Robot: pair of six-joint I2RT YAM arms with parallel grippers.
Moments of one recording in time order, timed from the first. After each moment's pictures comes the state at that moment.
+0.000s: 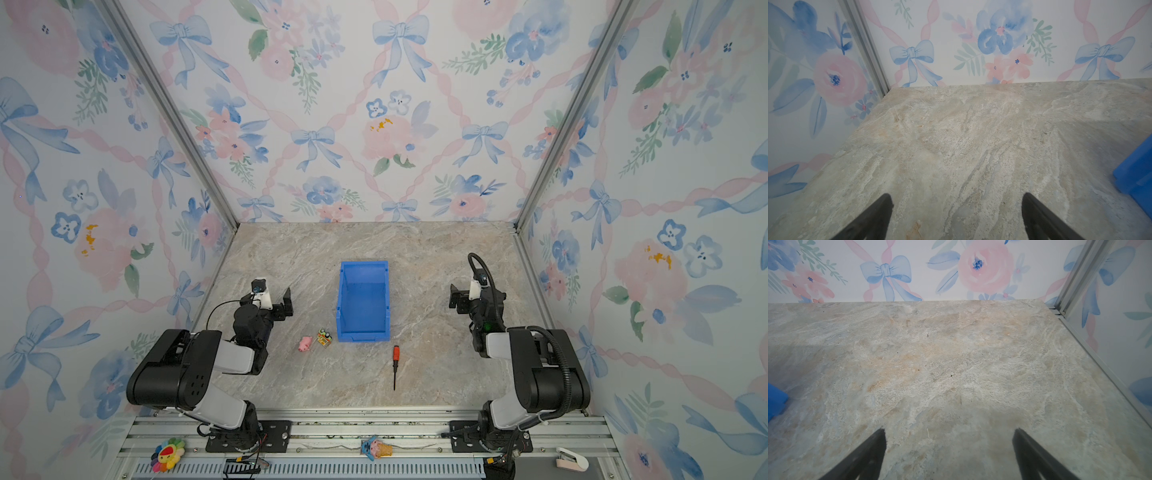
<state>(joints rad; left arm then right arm) -0.04 1.56 0.23 1.12 -0.11 0.05 0.01 1.54 0.40 0.80 -0.06 0.01</state>
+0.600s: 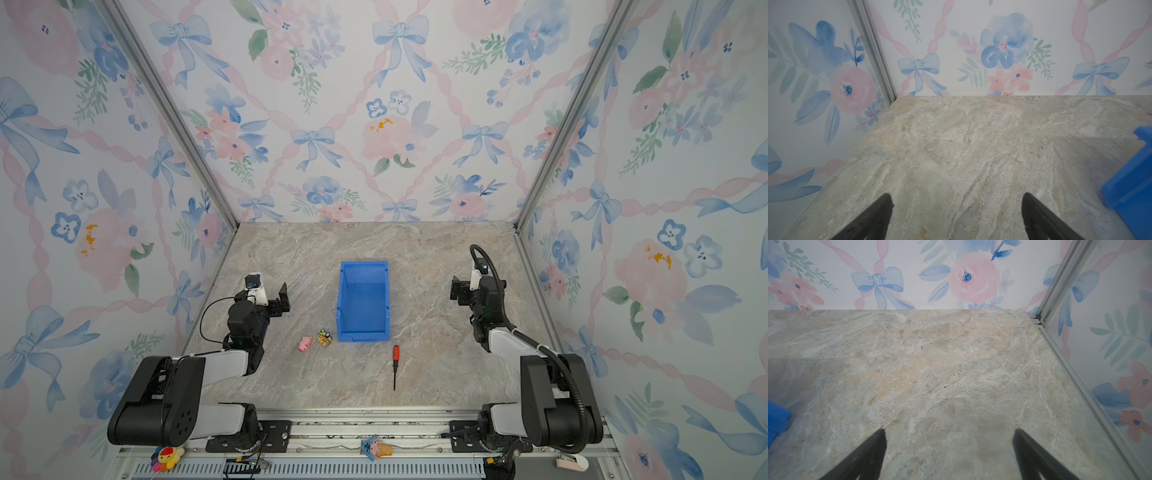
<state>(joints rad) -0.04 1.32 0.27 0.85 -0.14 0.02 0.08 1.32 0.52 0.43 0.06 0.01</state>
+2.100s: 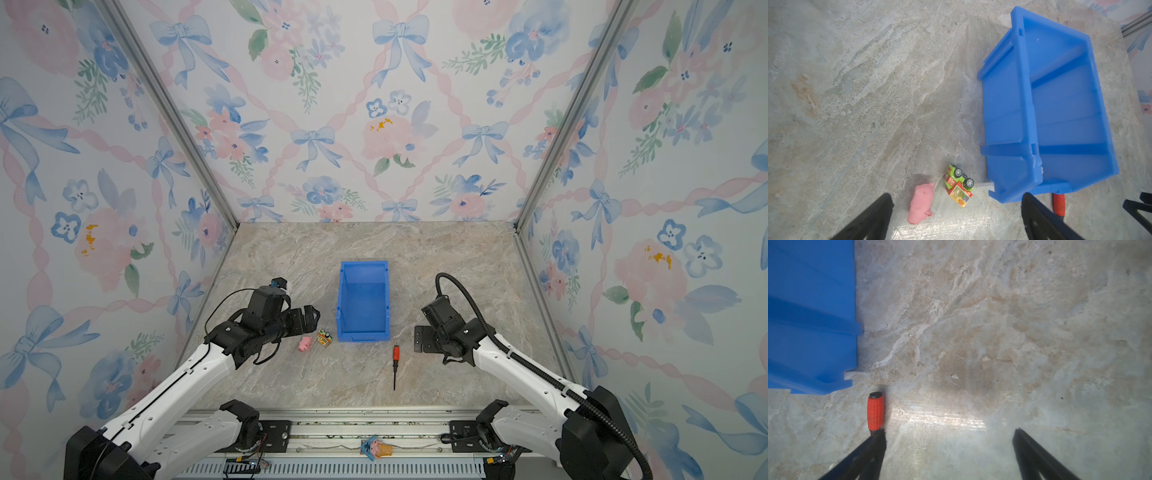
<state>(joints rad) -0.42 0.99 0.71 -0.57 -0.03 -0.54 0.66 1.13 0.72 -0.71 0.14 0.61</state>
